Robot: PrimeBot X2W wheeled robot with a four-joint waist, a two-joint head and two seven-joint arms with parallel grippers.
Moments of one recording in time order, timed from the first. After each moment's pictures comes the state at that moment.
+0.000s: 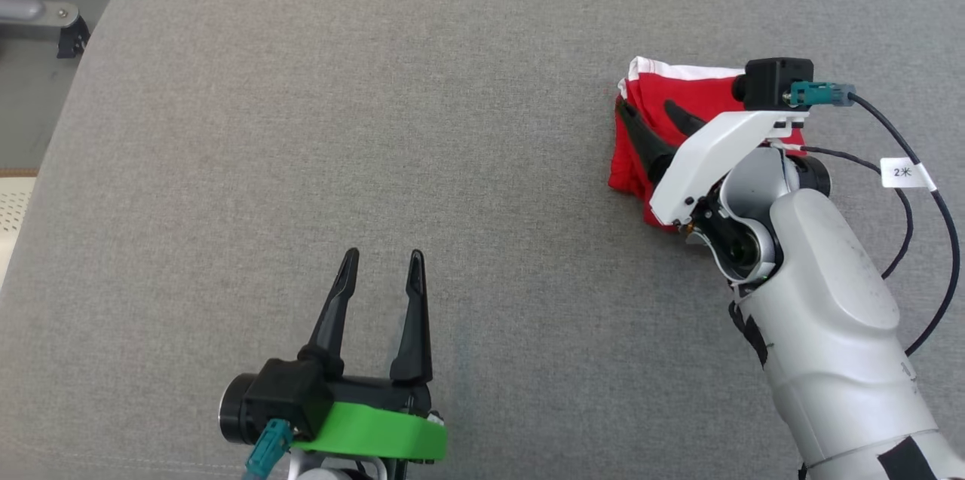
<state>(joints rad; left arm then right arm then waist) -0.05 0.05 -0.43 -0.04 -0.35 0.14 -0.26 -0.66 -0.05 0.12 0.53 0.48 0.13 0.29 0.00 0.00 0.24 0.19</state>
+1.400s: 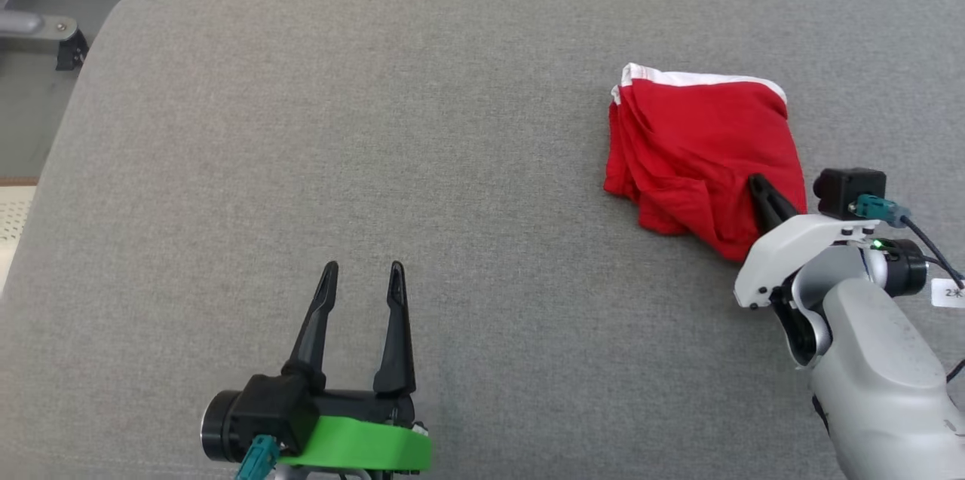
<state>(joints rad) 0.00 0.05 -0.38 -0.05 -0.31 0.14 -0.26 -0.53 -0.18 0.07 0.75 0.28 0.13 -0.09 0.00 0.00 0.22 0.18</state>
